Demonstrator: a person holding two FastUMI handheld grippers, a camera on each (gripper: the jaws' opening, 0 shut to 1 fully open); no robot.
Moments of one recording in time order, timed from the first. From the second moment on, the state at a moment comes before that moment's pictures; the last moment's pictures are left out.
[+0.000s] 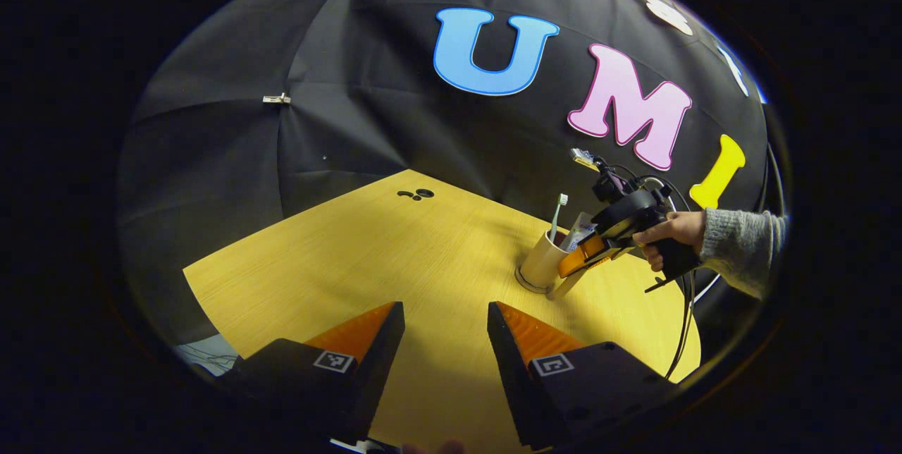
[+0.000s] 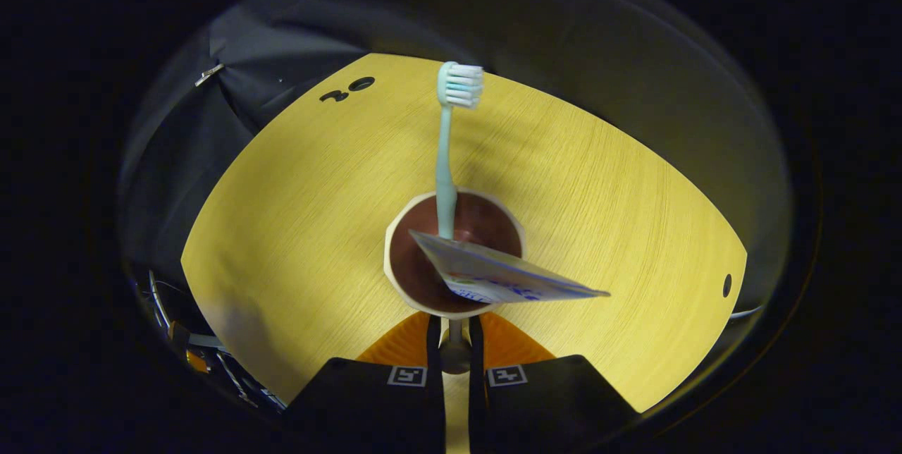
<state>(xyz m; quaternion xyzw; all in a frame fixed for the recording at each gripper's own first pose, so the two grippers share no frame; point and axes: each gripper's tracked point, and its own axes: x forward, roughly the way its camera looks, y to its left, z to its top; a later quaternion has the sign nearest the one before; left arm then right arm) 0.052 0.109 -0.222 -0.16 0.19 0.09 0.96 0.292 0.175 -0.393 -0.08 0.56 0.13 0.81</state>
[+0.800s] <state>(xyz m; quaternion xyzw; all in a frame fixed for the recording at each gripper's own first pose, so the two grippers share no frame) 0.056 0.095 -0.210 -0.16 0.18 0.08 0.97 0.292 0.177 -0.371 -0.10 0.51 0.13 0.85</state>
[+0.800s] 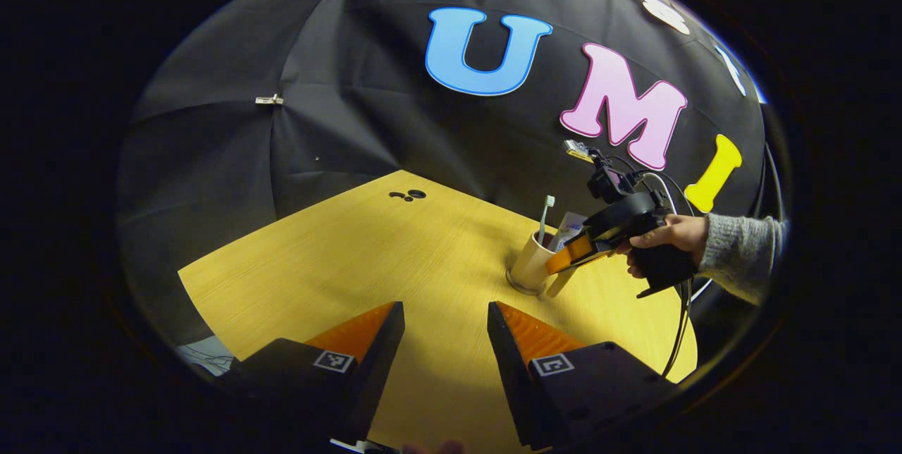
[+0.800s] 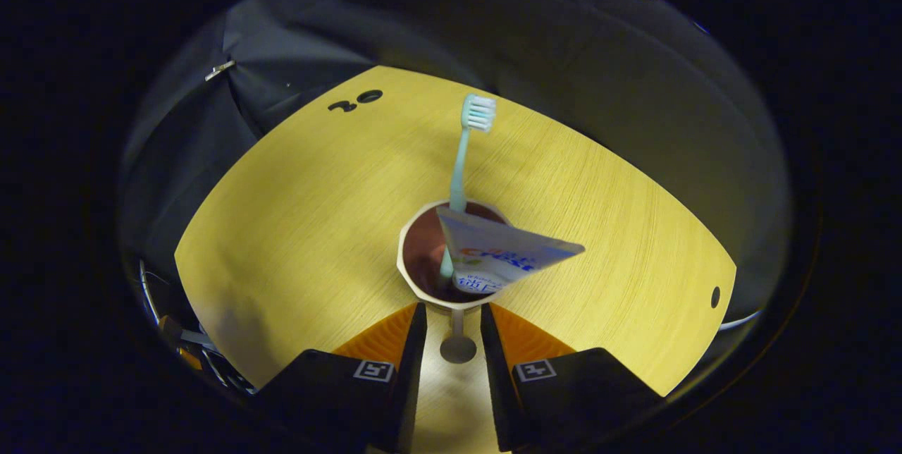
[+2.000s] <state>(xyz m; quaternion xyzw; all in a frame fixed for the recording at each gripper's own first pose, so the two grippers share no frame) 0.062 0.024 -0.062 -0.07 0.11 -0.04 0.99 0.150 0.114 -0.070 -0.04 0.13 0.06 0.99</state>
